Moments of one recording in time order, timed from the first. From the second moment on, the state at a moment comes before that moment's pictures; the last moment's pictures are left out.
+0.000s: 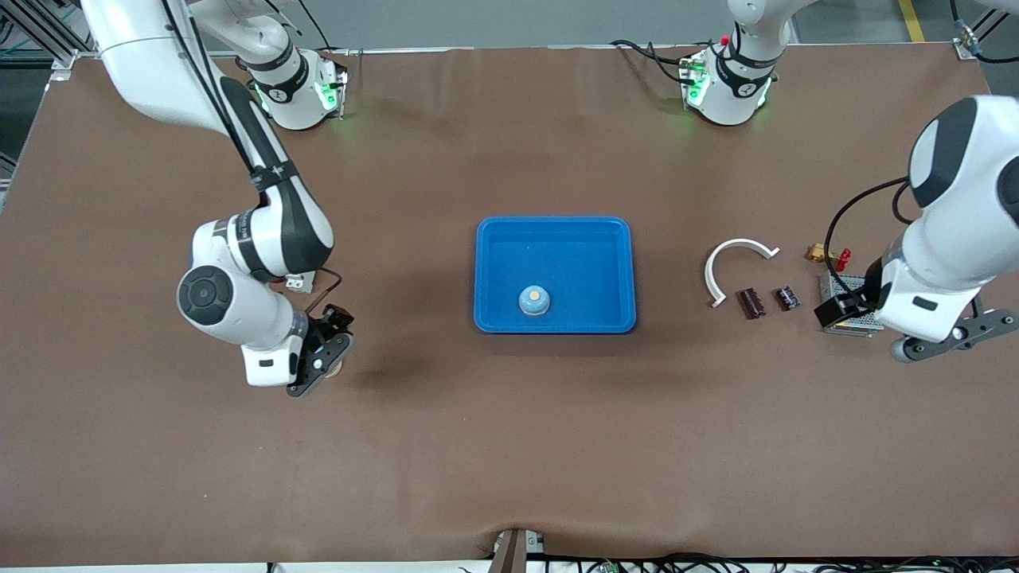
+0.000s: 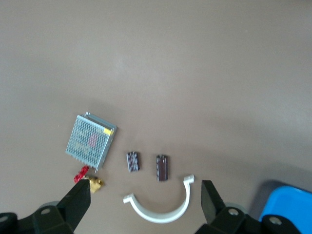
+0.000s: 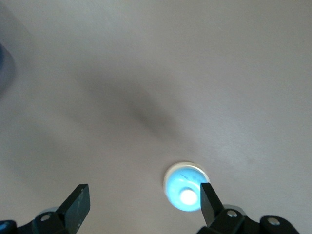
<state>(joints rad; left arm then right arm) 0.49 0.33 -0.73 -1.50 0.37 1.70 -0.56 0.26 0.54 0.04 -1.64 0.08 2.18 -0.53</state>
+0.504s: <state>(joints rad) 0.48 0.20 -0.67 -1.44 0.17 1.58 -0.39 0.51 0.53 0.05 -1.62 0.08 2.16 -0.04</state>
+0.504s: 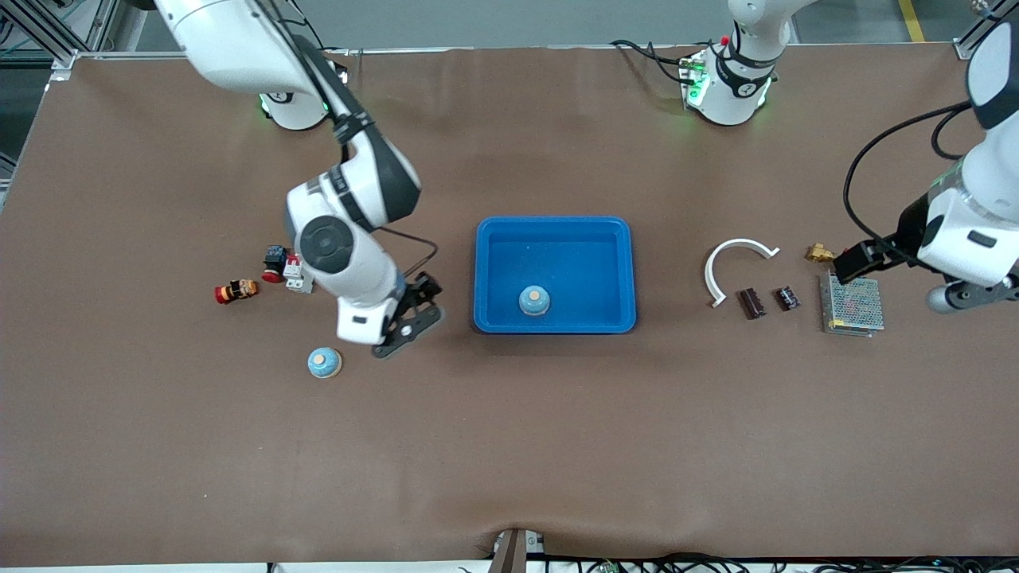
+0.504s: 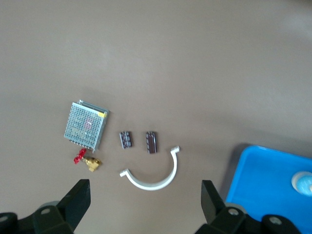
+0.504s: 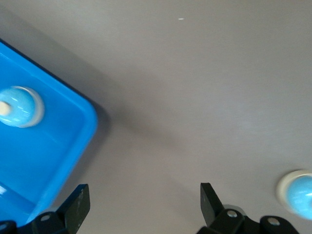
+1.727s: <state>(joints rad) 0.03 -0.01 -0.09 -1.53 -0.02 1.48 -0.19 0.73 0.67 0.04 -1.47 0.08 2.25 0.68</state>
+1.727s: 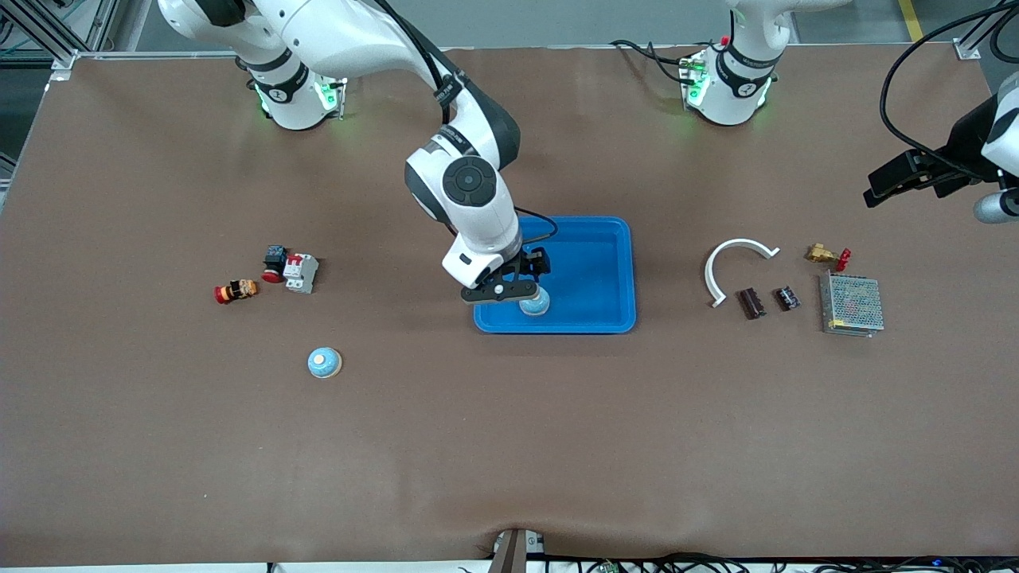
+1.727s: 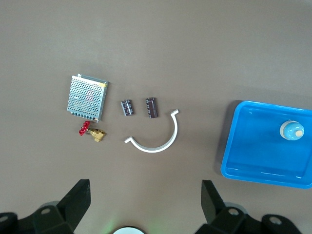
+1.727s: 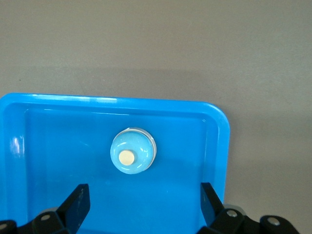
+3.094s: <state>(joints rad) 0.03 -0.07 -0.14 -1.61 0.02 1.55 -0.14 0.75 0.88 0.03 -1.30 0.05 2.32 0.73</state>
